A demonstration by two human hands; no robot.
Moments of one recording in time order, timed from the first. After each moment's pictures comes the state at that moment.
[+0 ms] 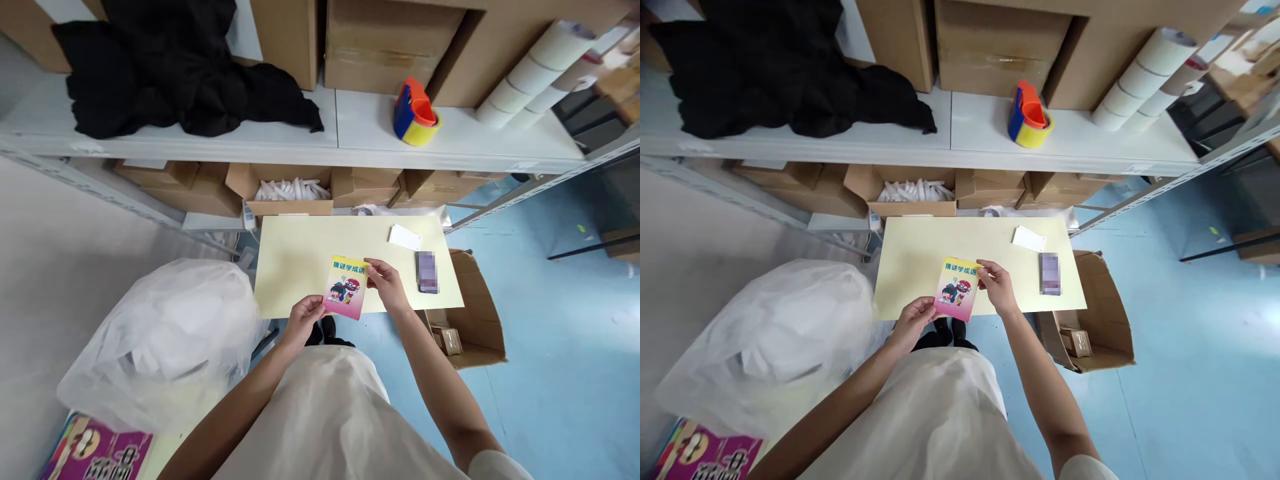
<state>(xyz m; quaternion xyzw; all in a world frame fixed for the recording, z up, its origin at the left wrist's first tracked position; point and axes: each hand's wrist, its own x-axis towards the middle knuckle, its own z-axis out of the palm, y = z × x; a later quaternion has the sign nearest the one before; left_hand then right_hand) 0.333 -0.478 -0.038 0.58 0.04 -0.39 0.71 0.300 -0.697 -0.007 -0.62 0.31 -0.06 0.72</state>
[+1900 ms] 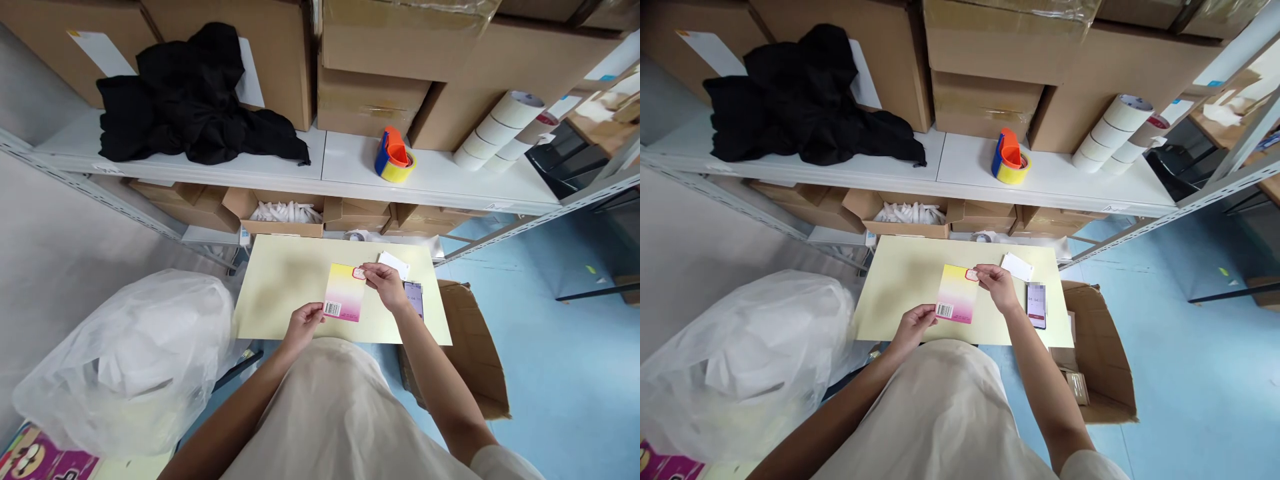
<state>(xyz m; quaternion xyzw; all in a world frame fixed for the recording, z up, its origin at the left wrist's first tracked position) 0.340 -0.557 -0.044 0.65 0.01 -0.29 0.70 0.327 -0.793 -0.005 -0.58 0.24 -0.06 0.77</state>
